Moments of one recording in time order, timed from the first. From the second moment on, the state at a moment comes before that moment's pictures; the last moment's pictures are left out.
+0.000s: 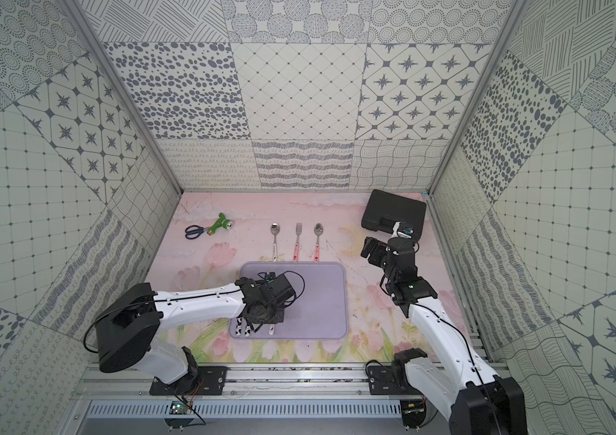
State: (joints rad) left arm -0.96 1.56 0.87 -0.69 -0.15 -0.96; right arm 0.22 0.98 0.64 -0.13 0.14 0.52
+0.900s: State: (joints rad) left arm -0.99 1.58 0.86 -0.68 -0.20 -1.02; right arm 0.22 0.98 0.64 -0.13 0.14 0.52
